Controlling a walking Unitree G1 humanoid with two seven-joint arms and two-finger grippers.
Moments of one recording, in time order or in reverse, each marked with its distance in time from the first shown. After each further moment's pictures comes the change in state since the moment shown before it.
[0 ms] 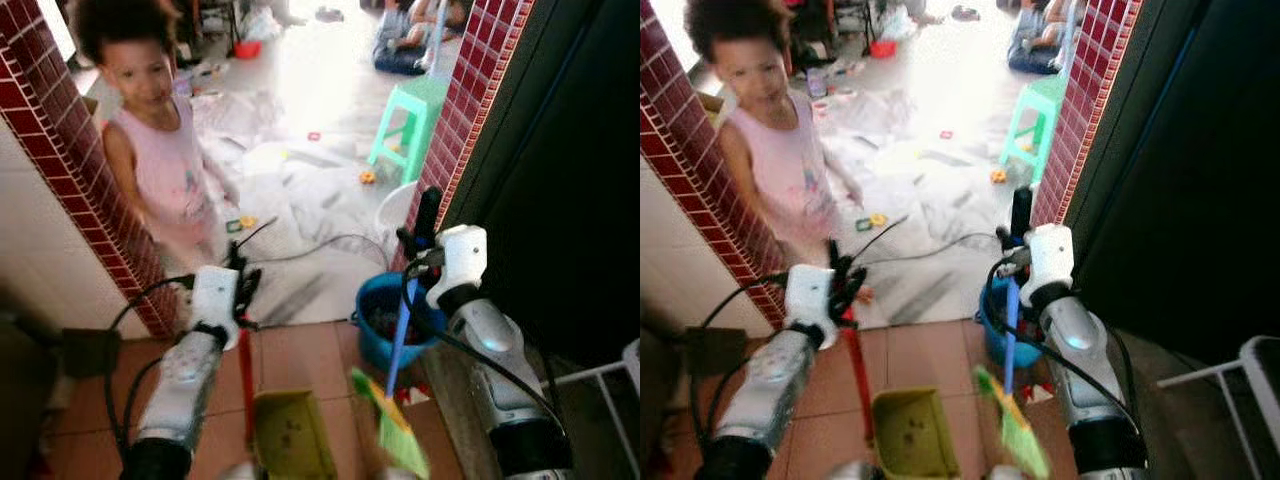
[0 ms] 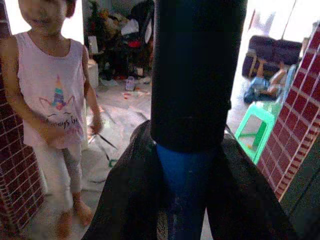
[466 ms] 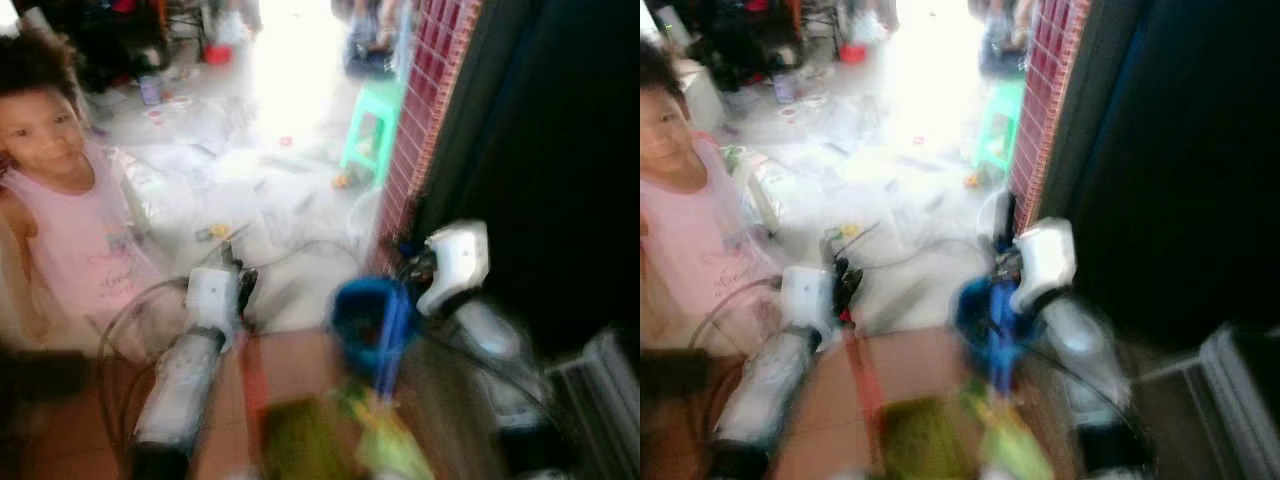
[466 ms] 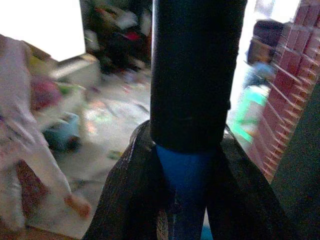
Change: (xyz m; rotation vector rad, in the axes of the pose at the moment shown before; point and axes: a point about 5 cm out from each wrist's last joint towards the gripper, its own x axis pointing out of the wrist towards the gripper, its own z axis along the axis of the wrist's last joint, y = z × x) left arm 0.000 -0.012 0.004 -0.074 0.003 -0.024; right arm -0.009 -0.004 -0.010 0.060 0.075 0.041
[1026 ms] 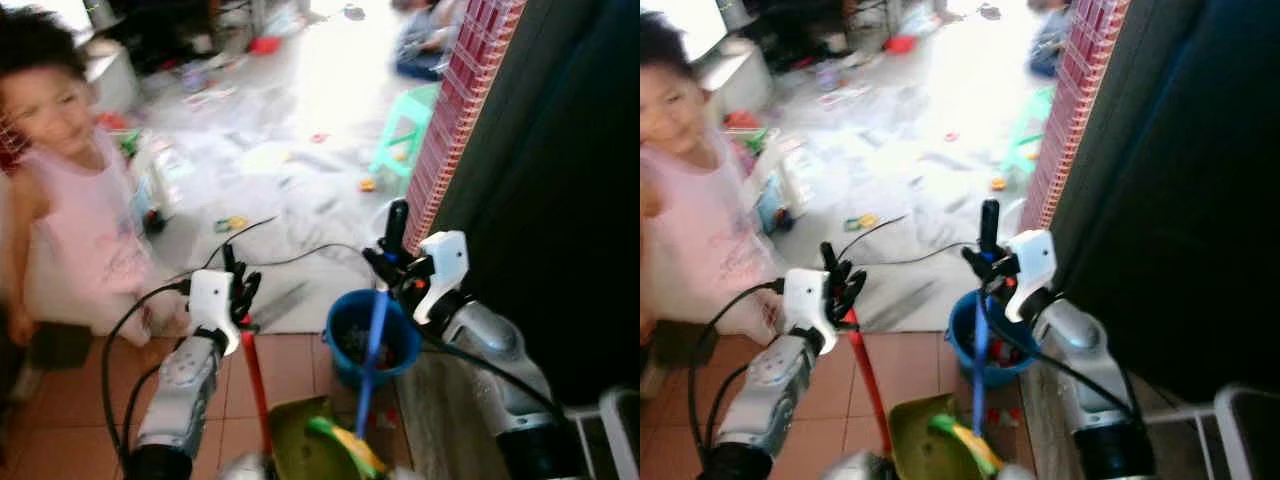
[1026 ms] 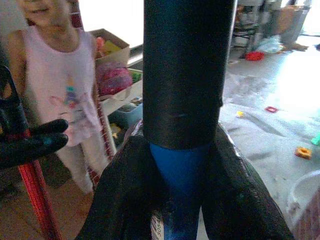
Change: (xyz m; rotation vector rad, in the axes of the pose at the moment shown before) left arm -0.005 0.011 -0.005 -0.027 0.019 0.041; right arm 0.001 0.023 0.007 0.128 0.027 0.272
